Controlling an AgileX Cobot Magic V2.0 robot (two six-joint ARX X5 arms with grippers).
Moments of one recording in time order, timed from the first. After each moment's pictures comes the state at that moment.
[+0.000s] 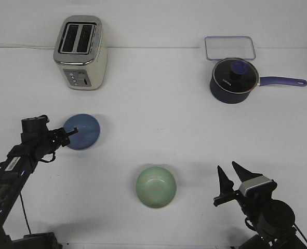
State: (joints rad) left arm 0.10 1.37 0.87 -0.22 0.16 -0.33; right arm 0.52 0.28 0.49 -0.42 0.12 0.23
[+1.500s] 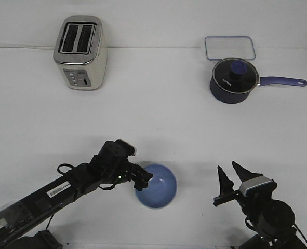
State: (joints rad) left arm -0.73 1.31 0.87 -0.22 0.29 -0.30; right arm 0.52 0.28 0.49 -0.42 0.12 0.23
